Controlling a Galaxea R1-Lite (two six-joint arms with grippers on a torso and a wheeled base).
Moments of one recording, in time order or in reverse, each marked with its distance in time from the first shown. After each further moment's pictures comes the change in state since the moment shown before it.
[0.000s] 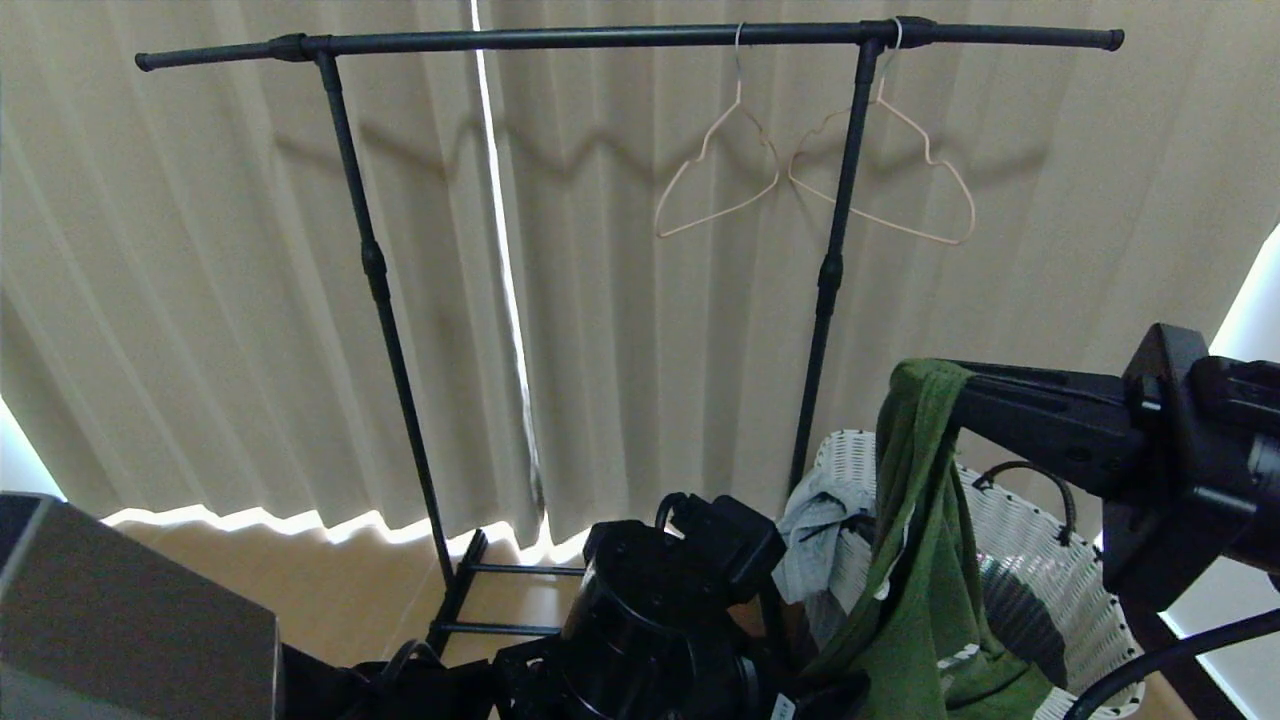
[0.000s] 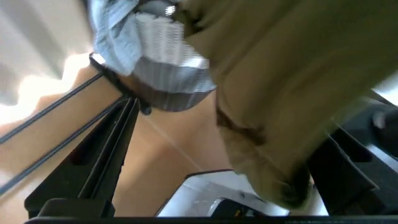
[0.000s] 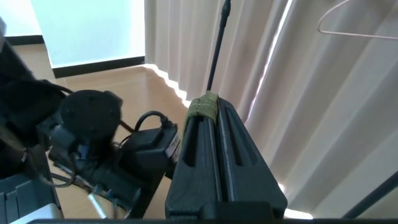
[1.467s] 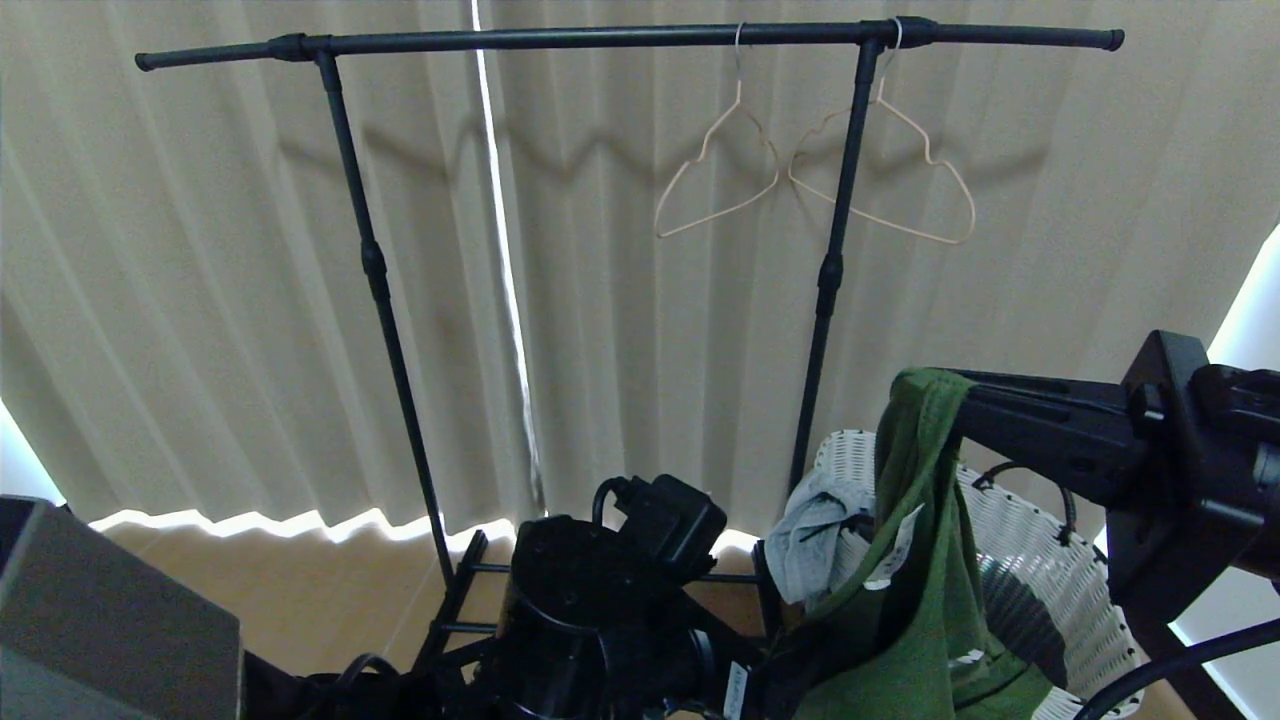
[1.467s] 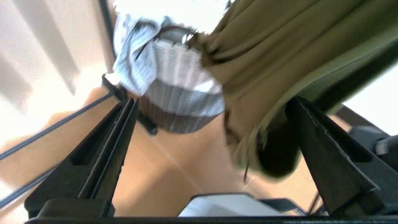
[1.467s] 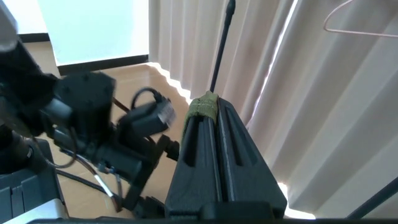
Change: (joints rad) left arm 0.050 -0.023 0.118 -0.204 0.012 -0.010; right arm -0.003 -0.002 0.006 0.004 0.024 0.000
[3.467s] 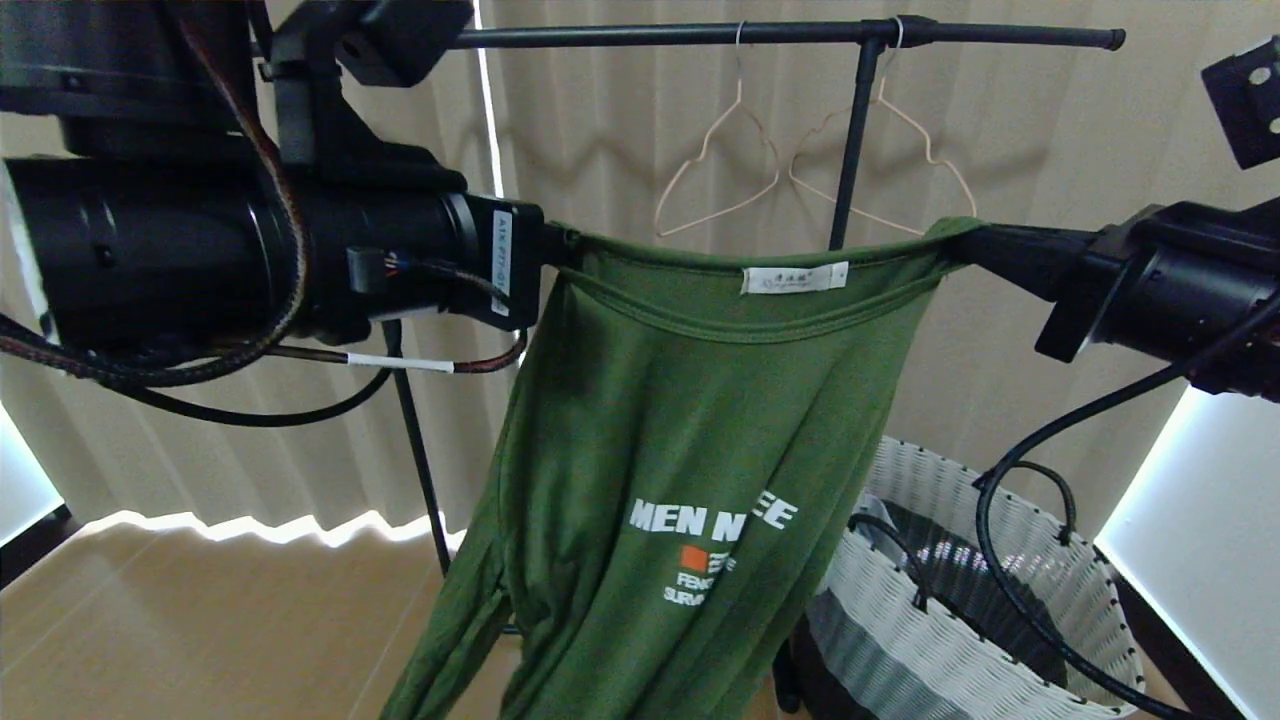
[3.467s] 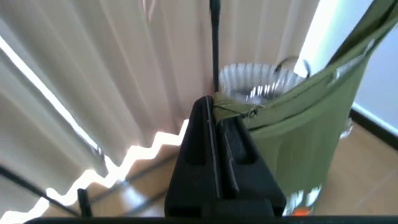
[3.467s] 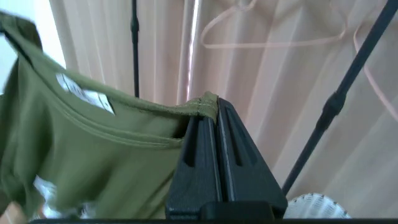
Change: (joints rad) left arm 0.304 -0.405 -0.689 0.983 0.017 0.244; right arm -0.324 0.171 -0.214 -0.015 -0.004 0.014
